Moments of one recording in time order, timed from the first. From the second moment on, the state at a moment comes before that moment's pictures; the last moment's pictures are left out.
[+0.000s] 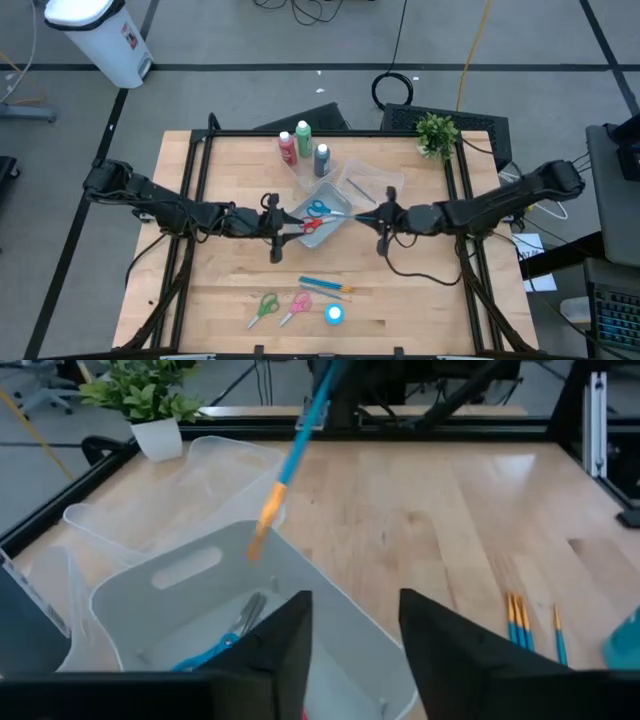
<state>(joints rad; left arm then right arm) -0.22 1.31 0.57 0.41 -0.29 -0.08 0.24 1.16 0.54 0.33 0.45 0.16</state>
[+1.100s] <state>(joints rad) -0.22 1.31 0.57 0.38 -0.29 -0.08 0.18 1.09 0.54 -0.11 0.48 0.49</state>
